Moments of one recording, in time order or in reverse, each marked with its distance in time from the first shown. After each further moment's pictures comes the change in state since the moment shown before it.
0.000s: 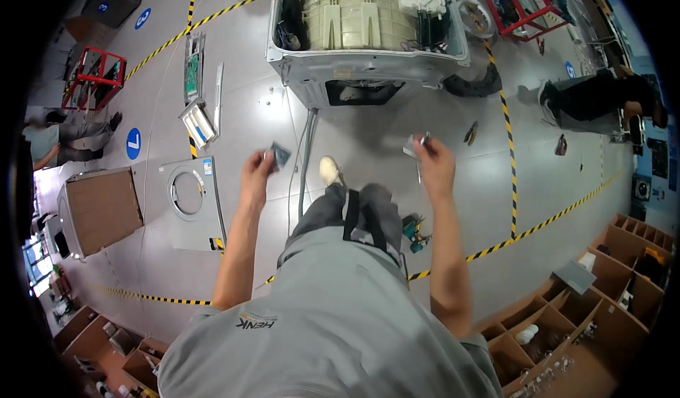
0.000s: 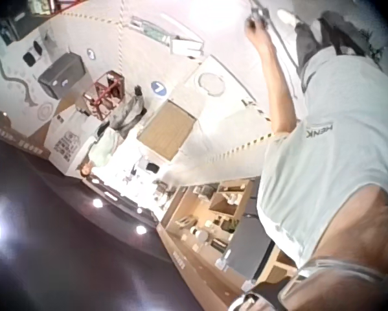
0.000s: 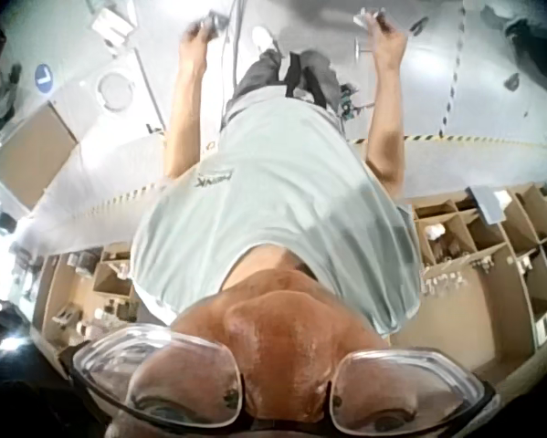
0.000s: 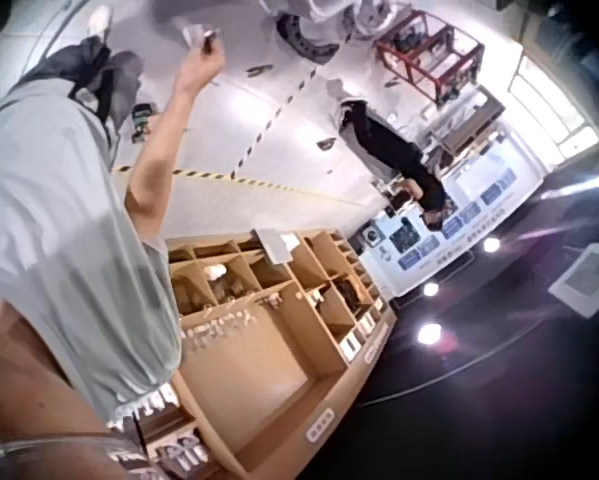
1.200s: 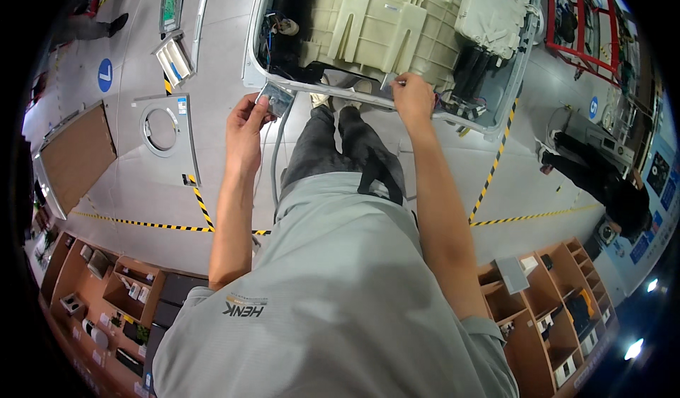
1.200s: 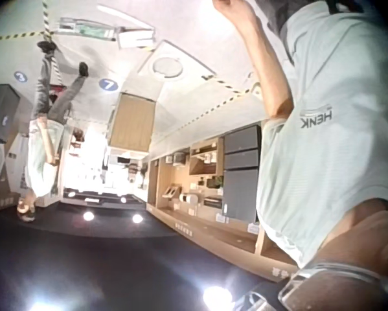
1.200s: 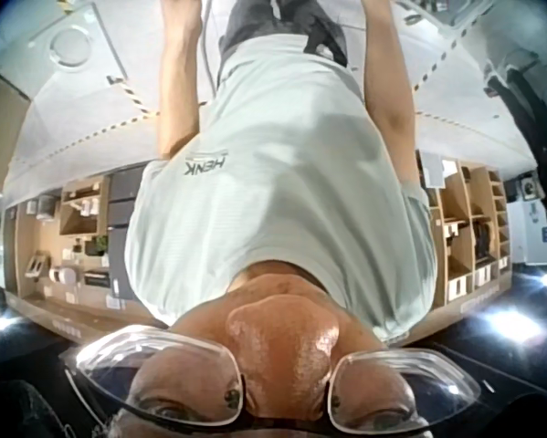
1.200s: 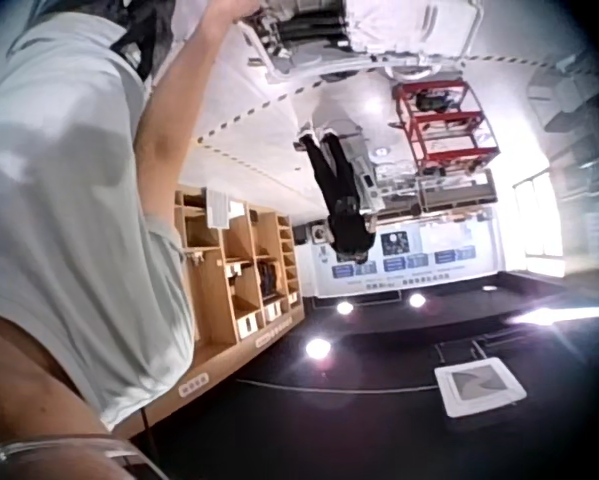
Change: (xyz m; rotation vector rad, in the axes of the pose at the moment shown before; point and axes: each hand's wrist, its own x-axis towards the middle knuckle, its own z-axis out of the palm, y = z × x) left_hand 0.213 0.109 0.097 -0.180 0.195 -0.131; right_hand 0.340 0.017 0.150 -0.936 -0.322 0.143
